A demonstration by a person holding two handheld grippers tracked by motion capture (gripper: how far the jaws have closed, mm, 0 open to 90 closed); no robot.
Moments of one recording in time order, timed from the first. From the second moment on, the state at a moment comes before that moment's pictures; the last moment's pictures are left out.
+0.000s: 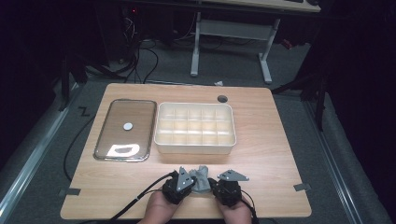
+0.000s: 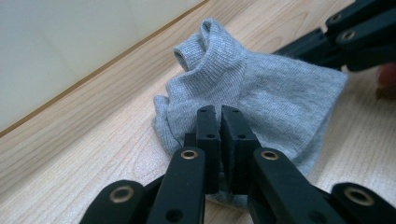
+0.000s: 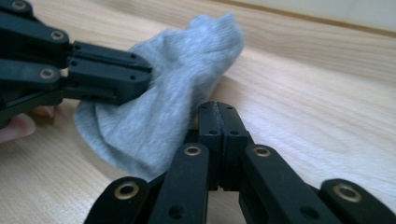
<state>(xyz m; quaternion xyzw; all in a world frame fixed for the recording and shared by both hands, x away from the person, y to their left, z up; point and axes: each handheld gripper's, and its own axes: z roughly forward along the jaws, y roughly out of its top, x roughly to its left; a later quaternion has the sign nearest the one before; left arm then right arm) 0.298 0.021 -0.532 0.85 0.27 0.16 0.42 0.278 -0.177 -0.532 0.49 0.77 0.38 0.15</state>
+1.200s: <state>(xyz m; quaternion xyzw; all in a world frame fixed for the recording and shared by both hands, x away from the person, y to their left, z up) 0.295 0.022 -0.528 0.85 0.27 0.16 0.42 0.273 -0.163 -0.522 0.45 0.77 0.43 0.16</state>
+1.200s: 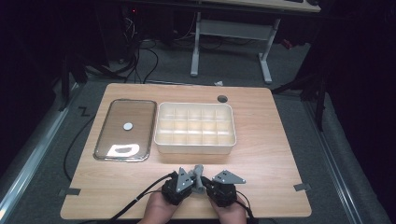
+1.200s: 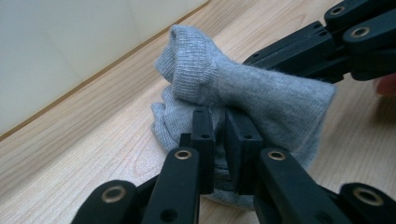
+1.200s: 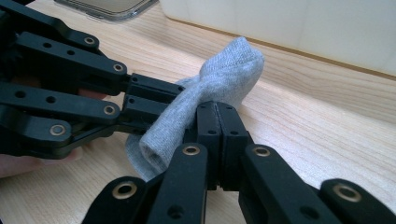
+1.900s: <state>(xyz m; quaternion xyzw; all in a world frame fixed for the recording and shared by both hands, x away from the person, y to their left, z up) 0.300 0.083 -0.524 0.84 0.32 0.15 0.42 0.272 -0.165 -0.522 0.46 0.76 0.43 0.16</state>
